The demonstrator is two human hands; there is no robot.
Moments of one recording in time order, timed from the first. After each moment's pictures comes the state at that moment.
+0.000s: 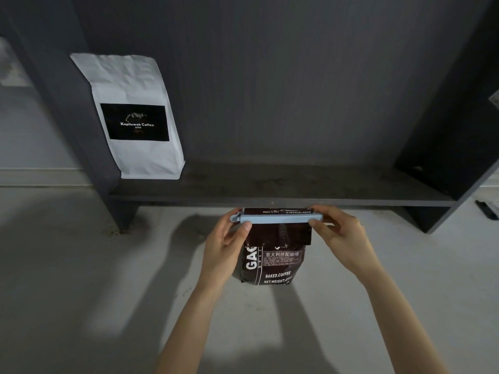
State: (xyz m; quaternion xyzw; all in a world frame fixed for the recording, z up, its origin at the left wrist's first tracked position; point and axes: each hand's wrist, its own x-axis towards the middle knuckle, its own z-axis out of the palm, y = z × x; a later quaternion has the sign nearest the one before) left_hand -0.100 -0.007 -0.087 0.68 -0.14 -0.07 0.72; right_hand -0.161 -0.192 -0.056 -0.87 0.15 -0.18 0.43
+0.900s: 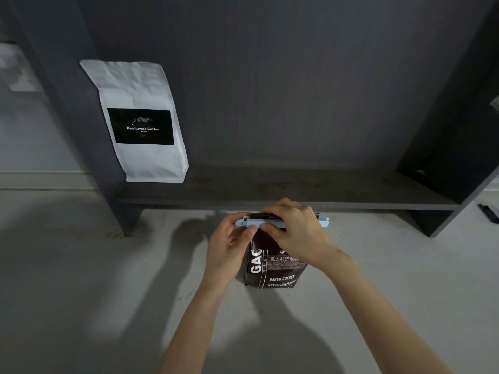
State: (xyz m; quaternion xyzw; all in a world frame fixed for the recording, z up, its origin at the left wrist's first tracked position) left_hand -0.096 -0.007 -0.084 0.68 -0.15 -0.03 0.72; right_hand -0.129 -0.134 -0.032 -0.97 0.00 -0.10 0.24
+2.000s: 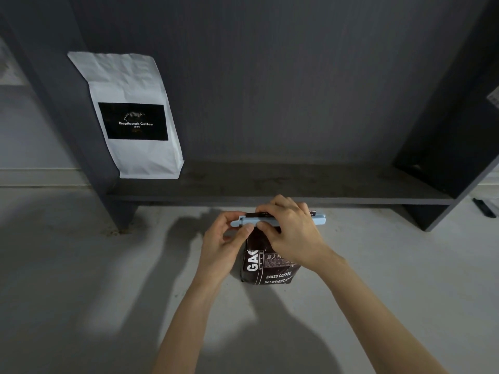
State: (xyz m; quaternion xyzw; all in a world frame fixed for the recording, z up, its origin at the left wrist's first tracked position) left_hand -0.097 -0.004 -0.080 0.68 -0.14 -0.07 0.72; right_hand -0.132 -0.132 -0.039 -0.96 -0.02 -0.15 0.22
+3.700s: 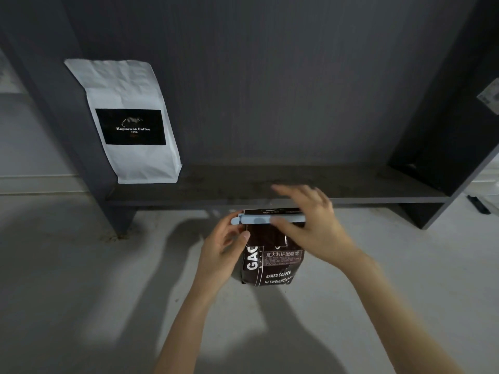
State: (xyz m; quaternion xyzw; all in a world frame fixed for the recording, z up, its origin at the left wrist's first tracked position) left_hand -0.095 0.004 -0.092 0.70 -0.21 -0.05 0.68; right_hand -0.144 -0.159 -0.032 -0.94 -0.02 -0.21 0.27
